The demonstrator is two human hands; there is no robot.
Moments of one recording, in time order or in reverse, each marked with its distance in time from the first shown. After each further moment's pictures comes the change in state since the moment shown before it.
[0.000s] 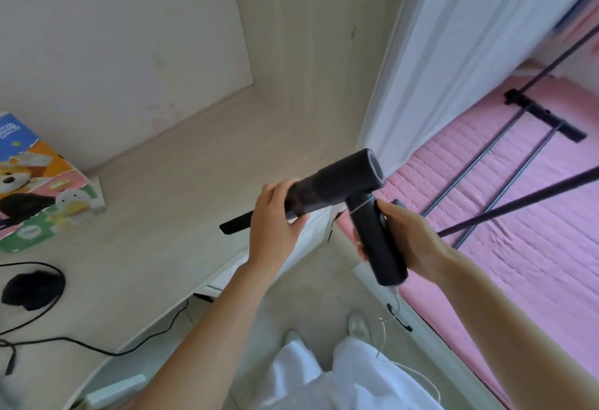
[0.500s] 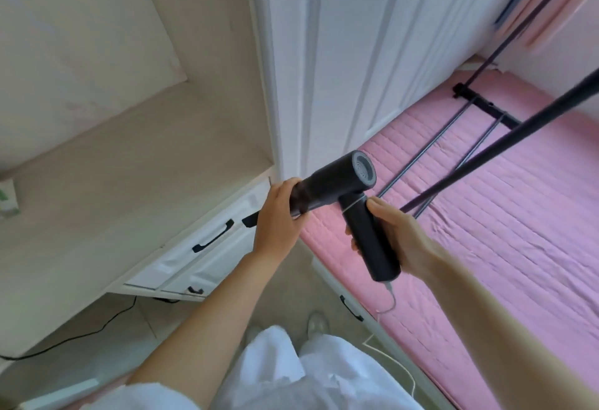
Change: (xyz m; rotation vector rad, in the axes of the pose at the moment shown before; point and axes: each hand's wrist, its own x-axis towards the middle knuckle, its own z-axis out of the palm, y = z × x) left_hand -0.013 0.110 0.150 -0.048 -0.131 -0.022; right_hand -0.059 -0.011 -0.166 -0.098 0.042 -0.162
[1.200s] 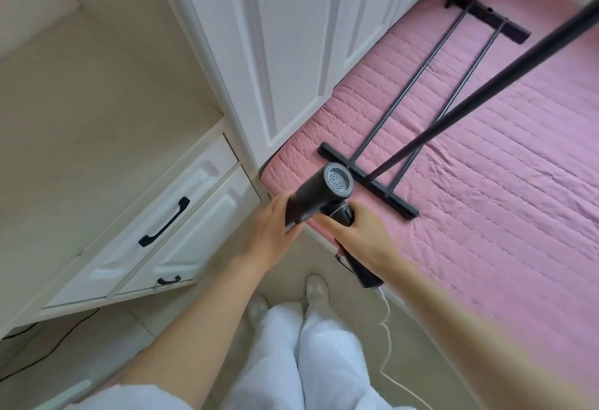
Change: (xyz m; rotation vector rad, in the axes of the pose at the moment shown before) left_hand -0.011 -0.132 0.120 0.184 -0.441 -0.058; right_hand 0.087 0.146 -0.027 -0.572 0.437 0.028
